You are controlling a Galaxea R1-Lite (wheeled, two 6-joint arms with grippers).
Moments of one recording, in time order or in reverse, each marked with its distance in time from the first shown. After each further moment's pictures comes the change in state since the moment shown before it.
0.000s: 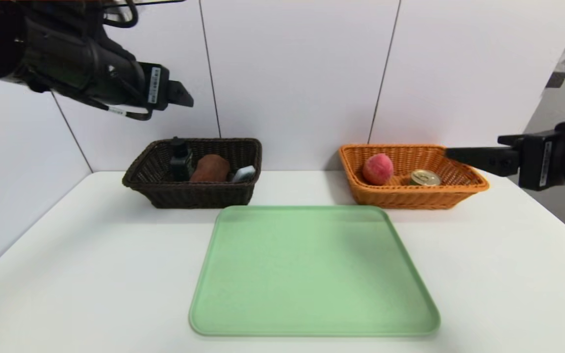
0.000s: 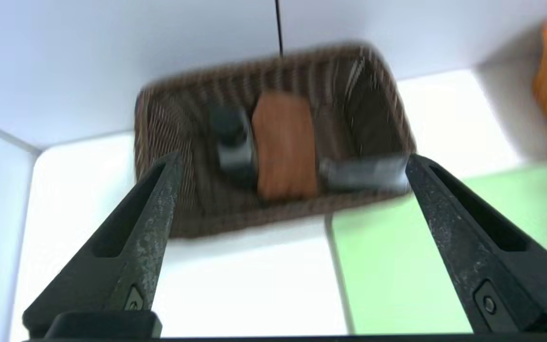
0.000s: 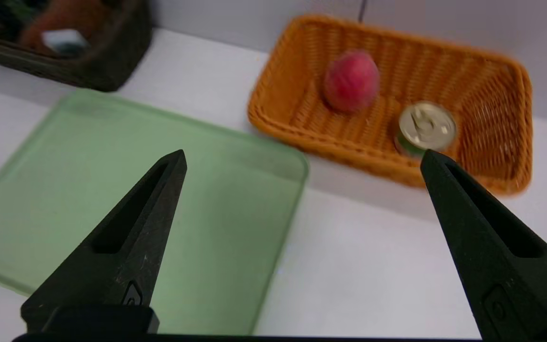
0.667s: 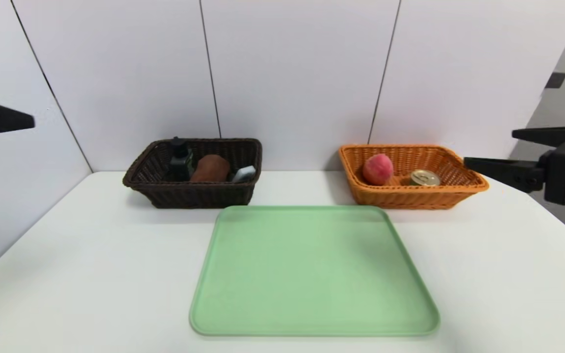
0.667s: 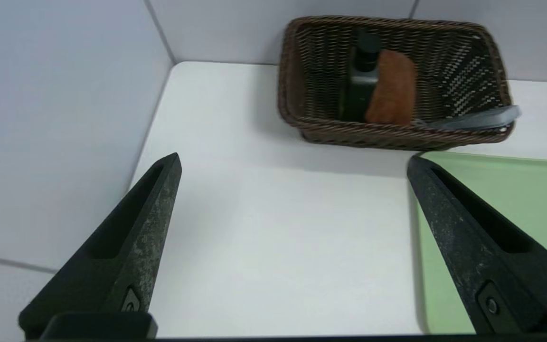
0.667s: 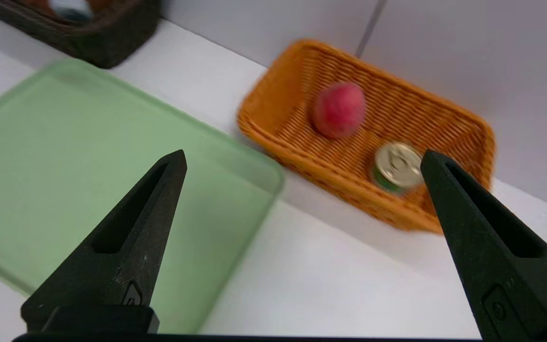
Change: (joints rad) left arm 0.176 -0.528 0.433 0.021 0.095 -0.076; right arm -0.137 -0.053 0.088 -0.064 0.144 -0.215
